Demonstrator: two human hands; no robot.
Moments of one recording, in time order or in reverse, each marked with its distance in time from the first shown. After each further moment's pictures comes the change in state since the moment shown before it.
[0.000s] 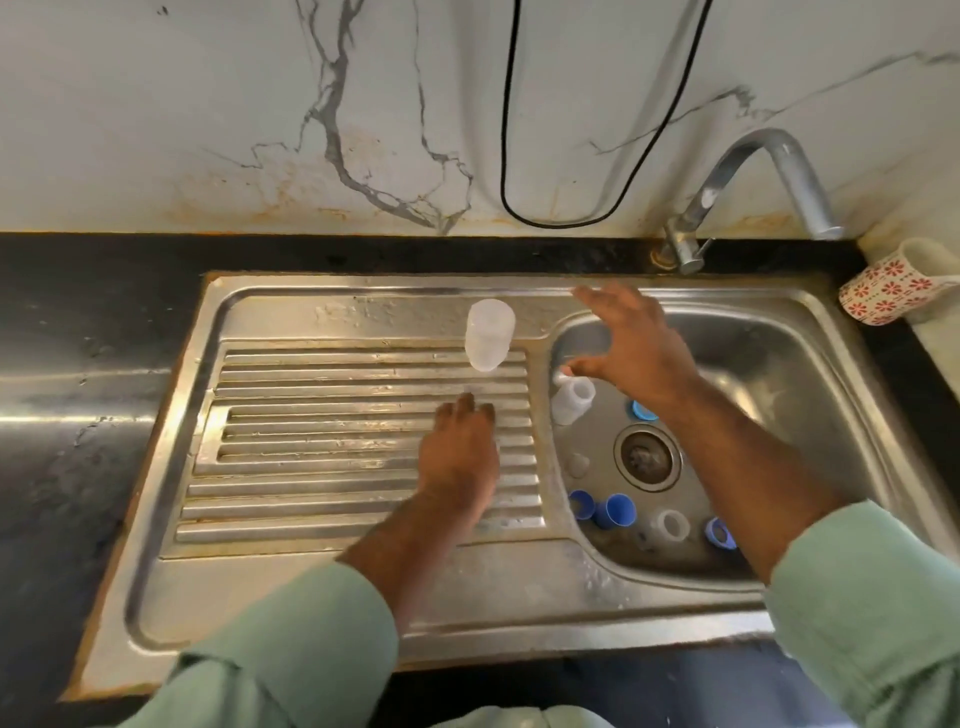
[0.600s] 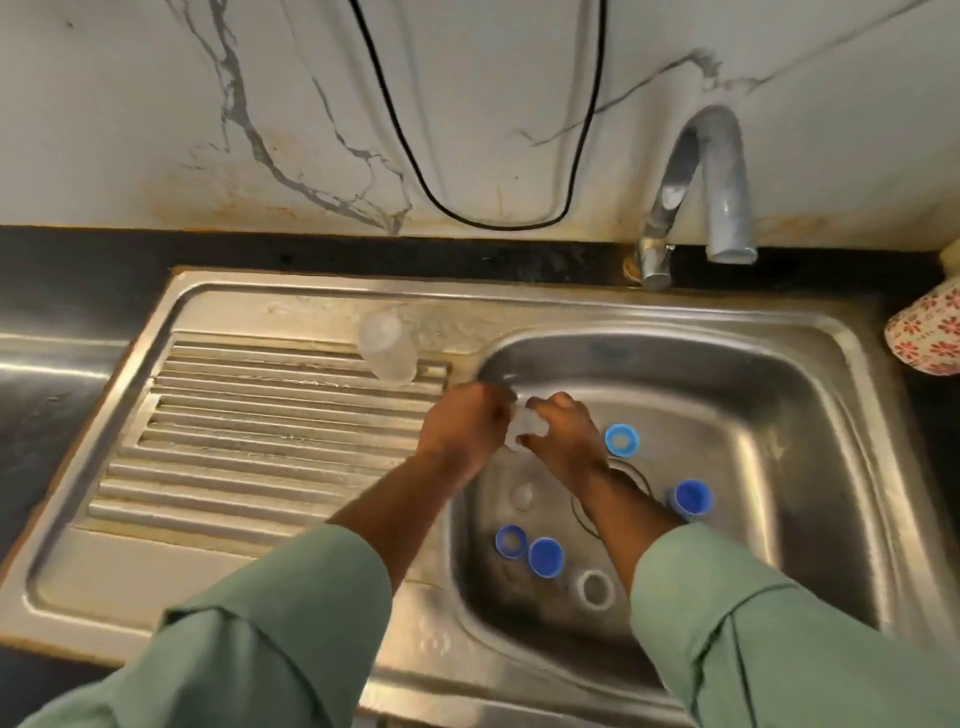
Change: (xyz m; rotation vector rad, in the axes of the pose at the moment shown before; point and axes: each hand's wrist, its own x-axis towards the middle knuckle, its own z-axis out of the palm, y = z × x) left_hand 0.083 0.132 0.022 -0.149 0.028 -0.116; right_hand 0.038 0.147 0.142 0.280 -0.229 -0.070
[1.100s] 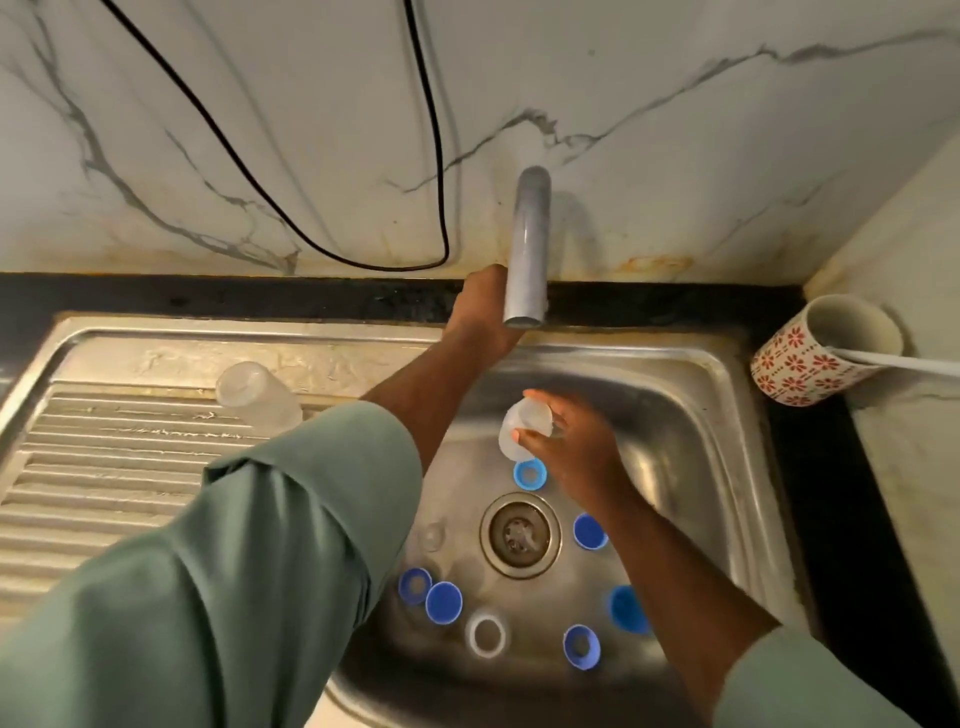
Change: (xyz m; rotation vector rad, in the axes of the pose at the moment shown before) left_hand 0.129 0.155 -0.014 -0.426 0.054 -0.058; right_hand -0.033 0.052 -0.131 0.477 0.234 0.007
